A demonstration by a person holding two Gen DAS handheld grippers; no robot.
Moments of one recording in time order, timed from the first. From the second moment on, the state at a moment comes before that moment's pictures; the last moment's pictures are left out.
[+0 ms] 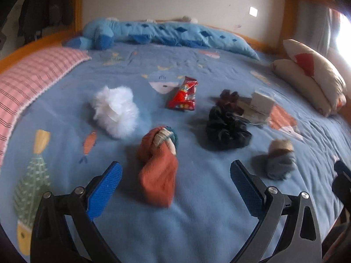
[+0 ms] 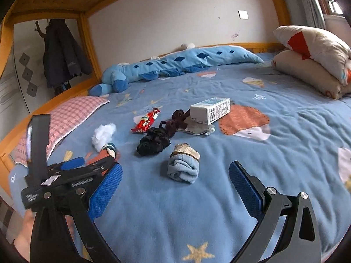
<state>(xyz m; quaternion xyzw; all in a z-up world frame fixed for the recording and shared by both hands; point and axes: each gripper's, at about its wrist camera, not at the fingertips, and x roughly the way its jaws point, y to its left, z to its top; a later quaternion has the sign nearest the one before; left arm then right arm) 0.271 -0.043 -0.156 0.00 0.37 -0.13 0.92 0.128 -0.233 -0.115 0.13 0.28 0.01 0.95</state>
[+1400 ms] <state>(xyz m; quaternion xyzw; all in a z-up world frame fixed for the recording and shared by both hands) 0.202 -0.089 -0.111 -0.06 0.39 -0.34 0.85 0.098 -0.276 -0.086 0.13 0.32 0.03 0.94</state>
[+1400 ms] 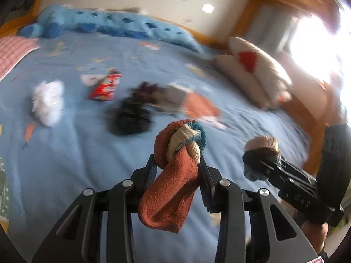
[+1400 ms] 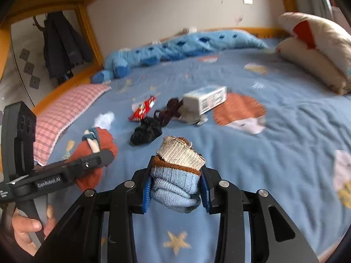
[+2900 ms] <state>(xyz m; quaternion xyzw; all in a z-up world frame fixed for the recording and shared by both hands) -0.164 -0.451 -0.185 0.20 0.46 -0.65 0.56 -0.367 -0.499 -0.152 0.25 0.37 -0.36 0.82</state>
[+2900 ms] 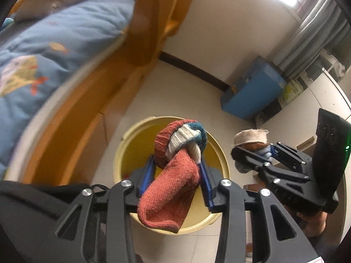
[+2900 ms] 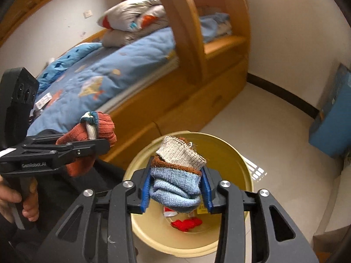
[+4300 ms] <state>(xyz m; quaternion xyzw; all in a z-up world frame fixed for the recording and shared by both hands) -0.012 -0.279 -0.086 0.09 0.35 -0.52 0.77 -0.216 -0.429 -0.083 0.20 0.26 -0.21 0.92</state>
